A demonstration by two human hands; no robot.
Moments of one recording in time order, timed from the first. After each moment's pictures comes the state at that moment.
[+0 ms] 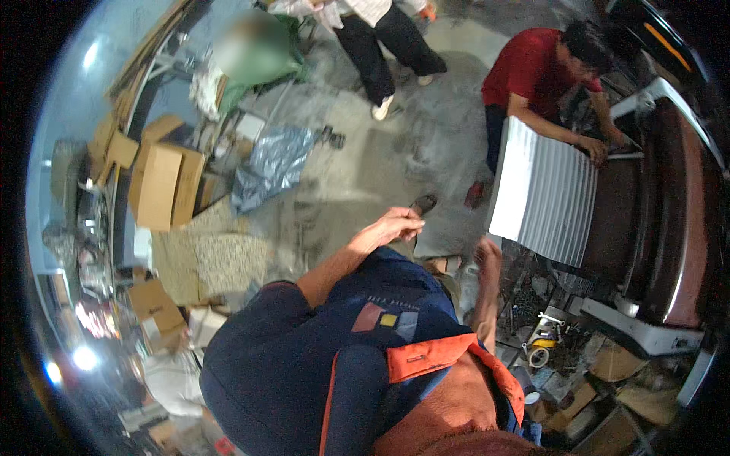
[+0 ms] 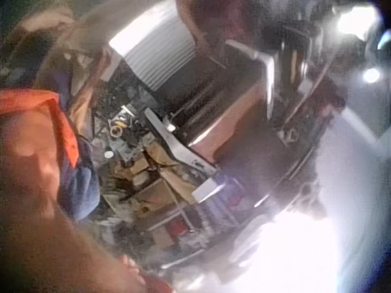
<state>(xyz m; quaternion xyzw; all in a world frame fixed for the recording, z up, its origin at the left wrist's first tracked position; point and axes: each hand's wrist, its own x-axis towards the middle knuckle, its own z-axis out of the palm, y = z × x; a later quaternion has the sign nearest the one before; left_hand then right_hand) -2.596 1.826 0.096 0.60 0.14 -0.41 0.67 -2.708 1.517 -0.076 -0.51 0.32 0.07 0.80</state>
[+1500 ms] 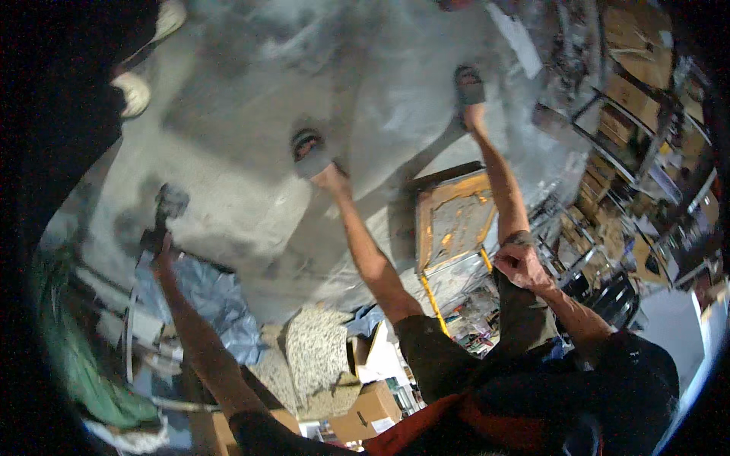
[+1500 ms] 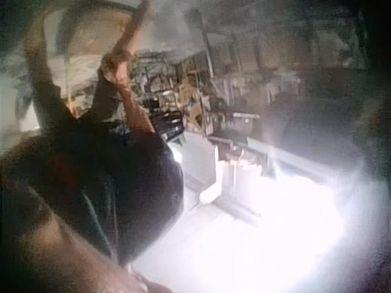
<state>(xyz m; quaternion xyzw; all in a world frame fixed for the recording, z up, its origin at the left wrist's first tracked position) -2.043 2.566 -0.635 0.90 0.11 -0.39 0.18 -2.690 1.958 -0.308 -0.61 0.53 0.38 0.45</state>
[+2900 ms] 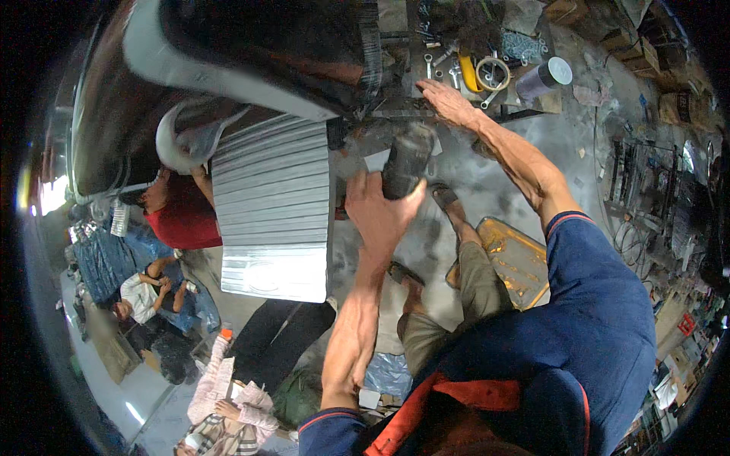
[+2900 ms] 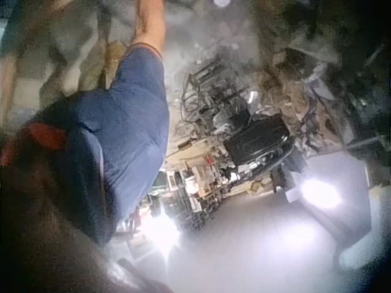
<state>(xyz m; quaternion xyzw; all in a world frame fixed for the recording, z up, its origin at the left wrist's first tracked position) -2.716 1.422 0.031 0.64 -0.71 -0.10 0.27 -2.941 1.260 -0.214 -0.87 0.45 -0.14 0.13</state>
